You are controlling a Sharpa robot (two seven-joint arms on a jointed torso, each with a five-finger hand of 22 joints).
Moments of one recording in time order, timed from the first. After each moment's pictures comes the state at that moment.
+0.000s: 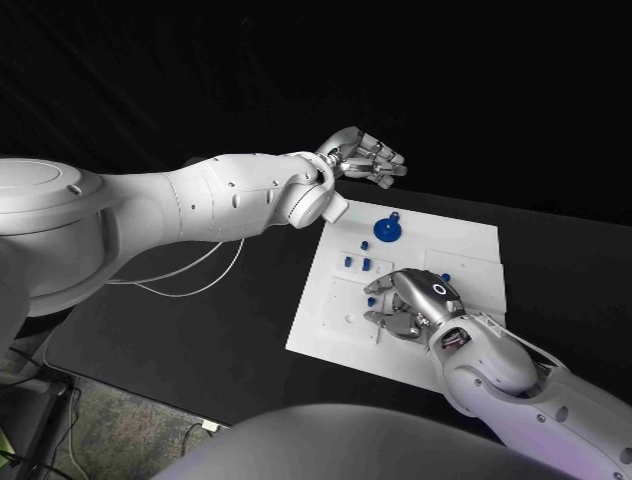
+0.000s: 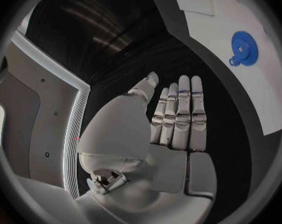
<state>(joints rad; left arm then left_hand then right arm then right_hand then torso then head) 1.23 -0.61 -0.09 1.12 -0.38 -0.29 0.30 1.39 -0.05 0.21 -0.02 0.11 1.05 0.14 0.06 0.06 1.17 0.11 0.06 0.06 1.27 0.07 0.07 0.13 0.09 1.10 0.06 0.07 0.45 0.74 -0.53 0.14 1.49 -1.89 -0.39 -0.21 1.24 -0.18 0.35 -0.19 0.14 1.09 0.09 0.07 0.07 1.11 0.09 0.08 0.06 1.43 -0.02 0.67 0.88 0.16 1.46 -0.04 0.34 1.09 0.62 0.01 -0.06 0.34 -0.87</state>
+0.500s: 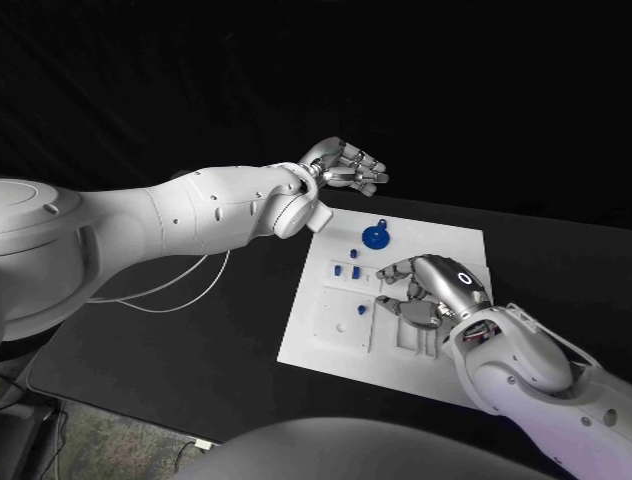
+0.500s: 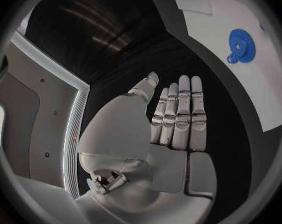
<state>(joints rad) 1.23 -0.63 -0.09 1.12 -0.38 -0.29 0.30 1.39 -0.05 0.21 -0.02 0.11 1.05 0.14 0.06 0.06 1.17 0.11 0.06 0.06 1.27 0.07 0.07 0.13 0.09 1.10 0.06 0.07 0.41 0.73 -0.65 0.24 1.63 -1.84 -0.42 -0.22 1.23 -0.17 0.42 -0.18 0.15 1.09 0.10 0.07 0.07 1.19 0.07 0.08 0.06 1.44 -0.03 0.70 0.87 0.17 1.47 -0.05 0.45 1.11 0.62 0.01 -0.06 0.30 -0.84</state>
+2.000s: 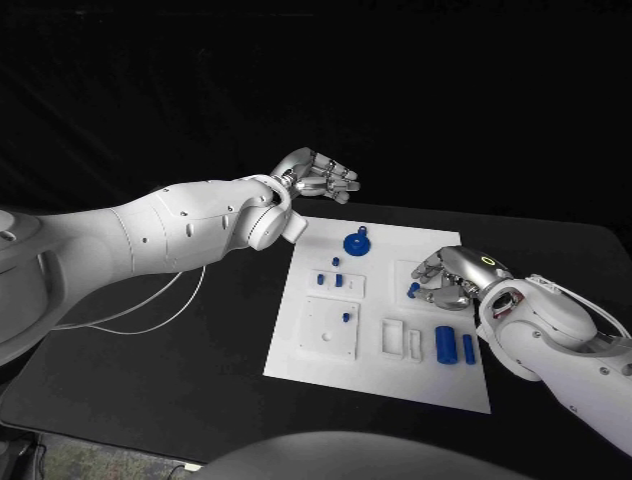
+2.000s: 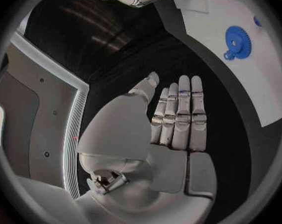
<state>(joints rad) 1.23 -0.64 -0.09 1.12 -0.38 -0.28 0.30 1.39 -0.05 0.20 -0.02 0.11 1.05 0.14 0.06 0.06 1.17 0.11 0.06 0.06 1.27 0.07 0.07 0.14 0.09 1.10 0.06 0.07 0.40 0.75 -0.69 0.37 1.48 -1.80 -0.17 -0.24 1.23 -0.15 0.53 -0.18 0.06 1.11 0.10 0.07 0.07 1.20 0.07 0.07 0.06 1.43 -0.03 0.72 0.88 0.16 1.47 -0.05 0.46 1.16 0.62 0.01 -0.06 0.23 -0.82</state>
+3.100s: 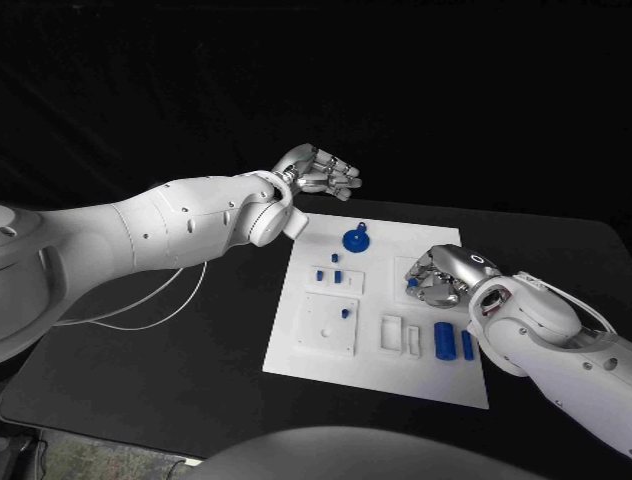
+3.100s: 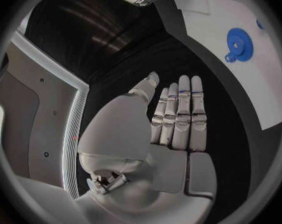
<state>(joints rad) 1.23 -0.63 -0.09 1.12 -0.38 -0.28 0.30 1.39 -0.05 0.20 -0.02 0.11 1.05 0.14 0.06 0.06 1.17 0.11 0.06 0.06 1.27 0.07 0.07 0.13 0.09 1.10 0.06 0.07 0.40 0.75 -0.65 0.35 1.46 -1.81 -0.17 -0.24 1.22 -0.12 0.57 -0.18 0.05 1.19 0.09 0.07 0.07 1.31 0.03 0.07 0.06 1.44 -0.05 0.72 0.88 0.14 1.47 -0.07 0.49 1.18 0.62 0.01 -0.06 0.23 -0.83</state>
